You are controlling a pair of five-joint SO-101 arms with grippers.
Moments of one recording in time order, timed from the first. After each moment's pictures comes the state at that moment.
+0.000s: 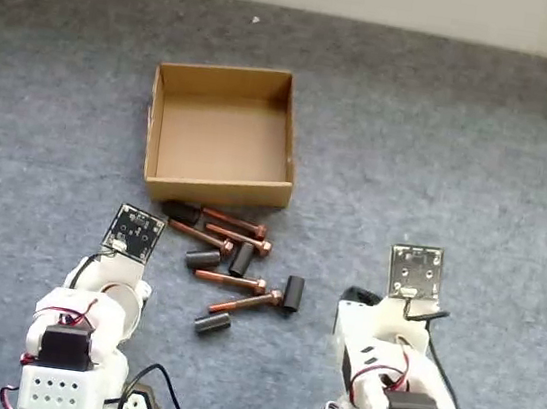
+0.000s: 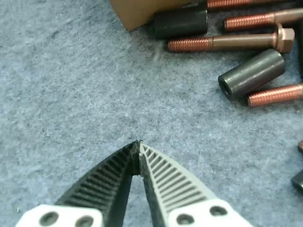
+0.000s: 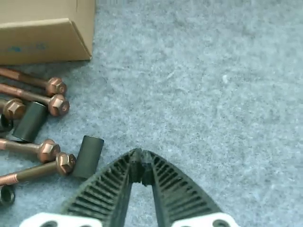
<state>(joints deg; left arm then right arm) -7.8 -103.9 96.0 73.0 -13.3 -10.0 -104.1 81.0 74.0 0.1</state>
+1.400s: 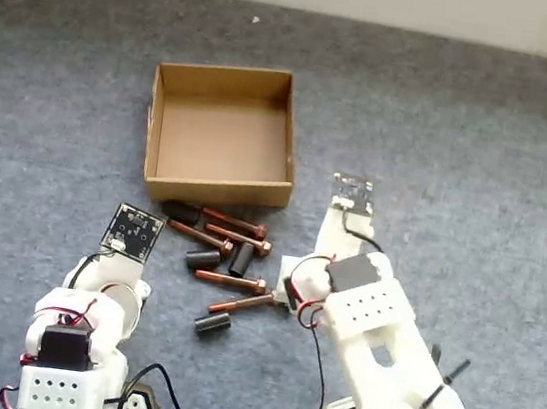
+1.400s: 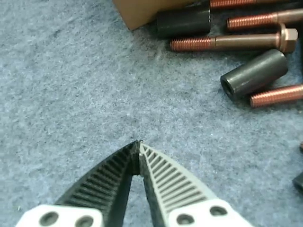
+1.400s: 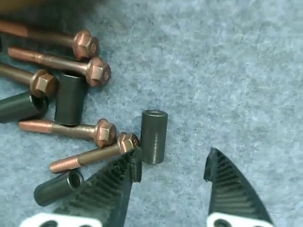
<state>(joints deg) -8.3 -103.9 96.0 73.0 -13.3 -30.4 -32.1 53.8 60.3 -25.3</state>
